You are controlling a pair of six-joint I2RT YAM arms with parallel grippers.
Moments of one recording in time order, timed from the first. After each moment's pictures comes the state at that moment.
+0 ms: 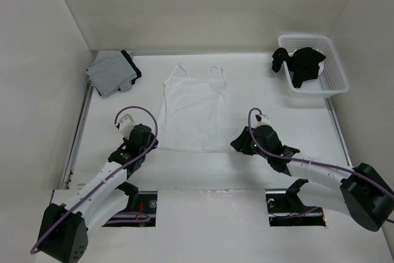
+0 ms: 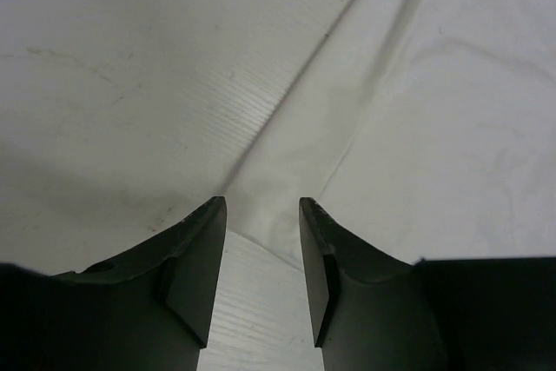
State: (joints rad) left arm -0.43 0.83 0.34 -0.26 -0.43 -0.94; right arm 0.67 1.11 0.35 0.18 0.06 0.82
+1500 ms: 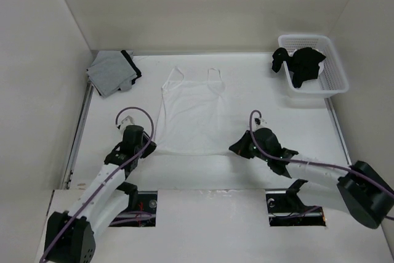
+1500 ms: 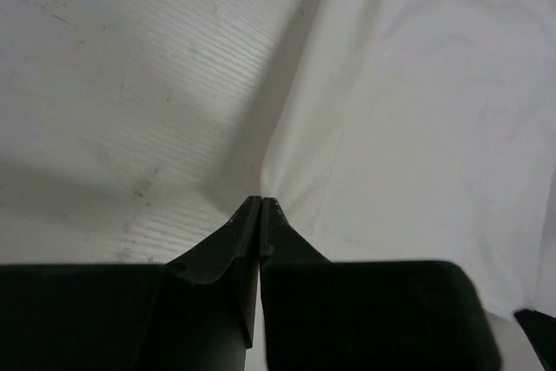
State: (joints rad) left arm -0.28 0.82 0.31 -0.29 -0.12 -0.88; right arm 0.69 1.16 0.28 0.29 -0.03 0.96
